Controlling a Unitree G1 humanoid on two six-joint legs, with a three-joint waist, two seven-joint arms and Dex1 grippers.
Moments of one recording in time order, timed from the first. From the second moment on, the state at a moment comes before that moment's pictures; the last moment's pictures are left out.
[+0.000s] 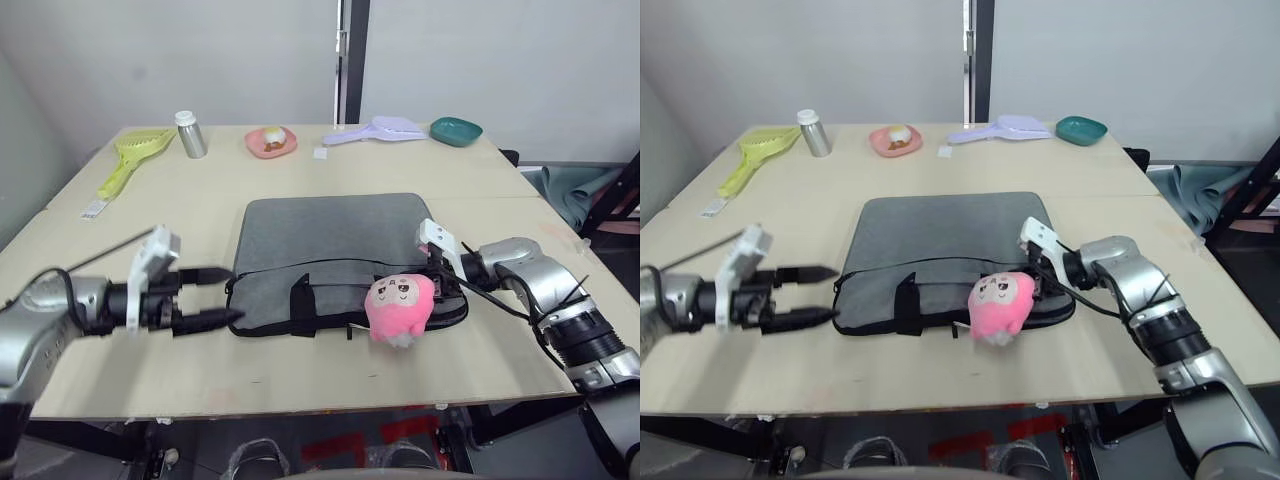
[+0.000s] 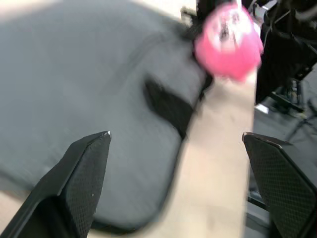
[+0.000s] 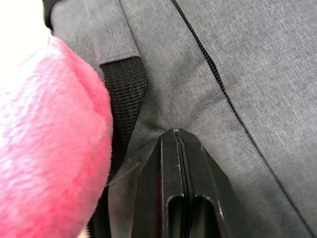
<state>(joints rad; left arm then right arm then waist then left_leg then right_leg) -0.14 0.97 0.31 -0.25 -0.74 0.66 -1.26 -0.53 -0.68 0.20 0.02 0.28 0.71 1.23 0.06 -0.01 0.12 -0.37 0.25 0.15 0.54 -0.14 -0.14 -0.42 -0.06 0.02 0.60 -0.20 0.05</state>
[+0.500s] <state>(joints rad) -0.37 0.88 0.07 -0.09 -0.57 0.40 -1.39 -0.29 -0.99 -0.29 -0.26 0.52 0.86 1.20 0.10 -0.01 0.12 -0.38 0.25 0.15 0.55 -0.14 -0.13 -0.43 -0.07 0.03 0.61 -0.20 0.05</state>
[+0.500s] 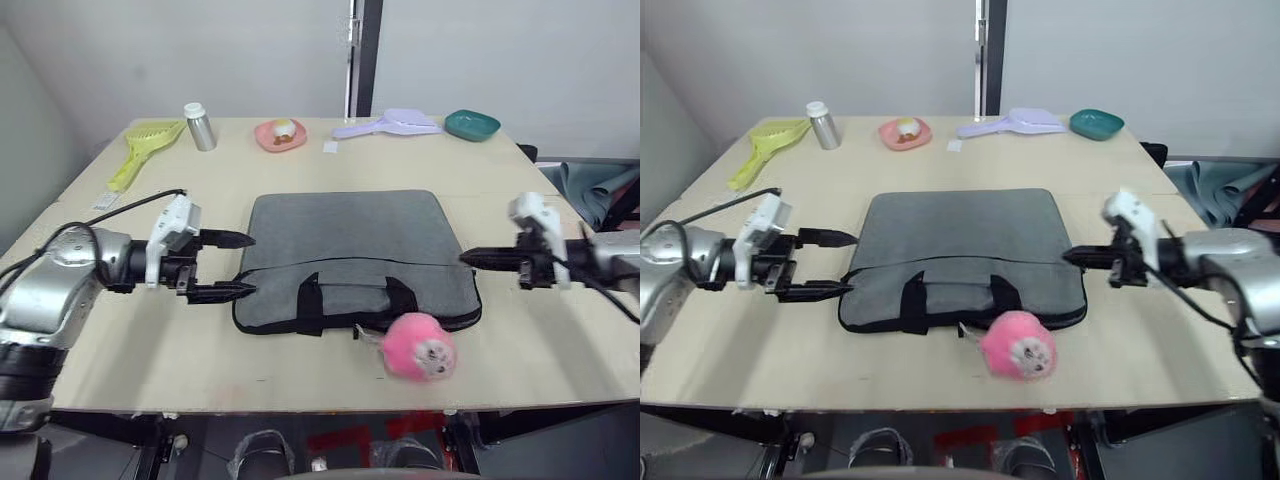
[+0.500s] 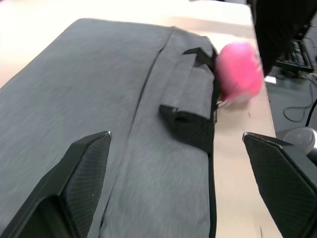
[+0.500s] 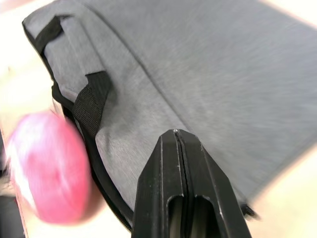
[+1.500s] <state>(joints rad) -0.70 0.52 -0.25 0.60 -0.19 -0.16 -1.52 -0.10 -0.98 -0.38 -0.75 1.06 1.33 0.65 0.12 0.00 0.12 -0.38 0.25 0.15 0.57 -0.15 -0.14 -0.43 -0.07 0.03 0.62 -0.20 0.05</state>
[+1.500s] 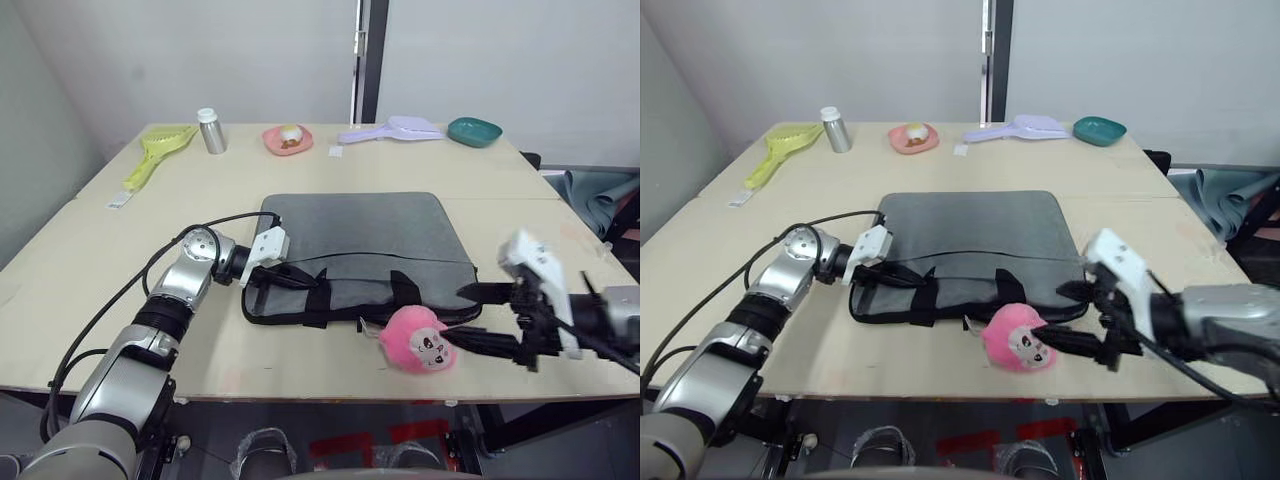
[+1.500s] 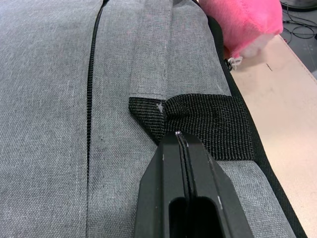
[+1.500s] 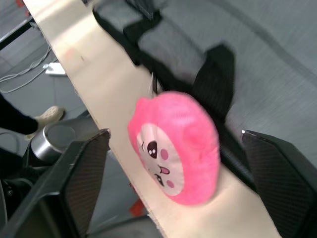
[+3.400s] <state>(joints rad) -0.66 0.49 -0.24 0.79 -0.19 -0.27 -1.52 -0.29 -1.17 -0.06 0.10 0.29 0.76 0.78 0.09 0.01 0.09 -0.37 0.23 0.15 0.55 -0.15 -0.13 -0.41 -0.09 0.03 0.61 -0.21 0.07</state>
